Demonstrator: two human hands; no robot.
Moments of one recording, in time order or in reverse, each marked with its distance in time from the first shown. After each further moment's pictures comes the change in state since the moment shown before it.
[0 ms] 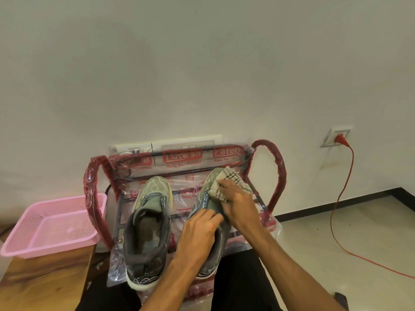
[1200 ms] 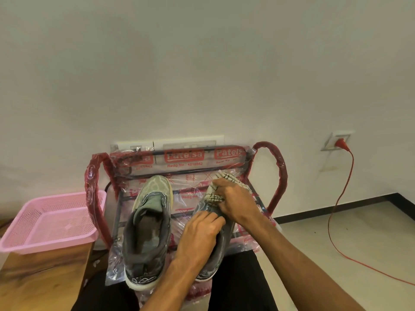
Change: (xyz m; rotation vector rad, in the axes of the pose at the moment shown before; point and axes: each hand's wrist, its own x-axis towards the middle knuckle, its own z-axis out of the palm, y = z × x) left_hand 0.001 -0.001 0.003 0.041 0.013 0.070; right_hand 0.024 -0.017 -0.019 -0.170 -0.263 -0.114
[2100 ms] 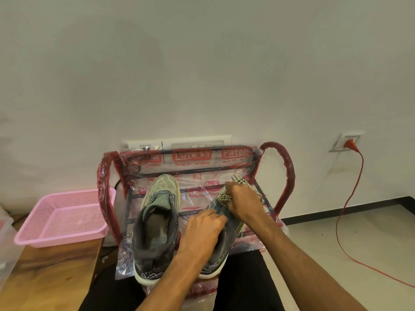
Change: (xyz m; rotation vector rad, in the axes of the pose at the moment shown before) left_hand 0.002 0.007 -0.027 0.193 -0.206 -0.092; right_hand 0.001 -0.001 0.006 -0.029 -0.051 0.185
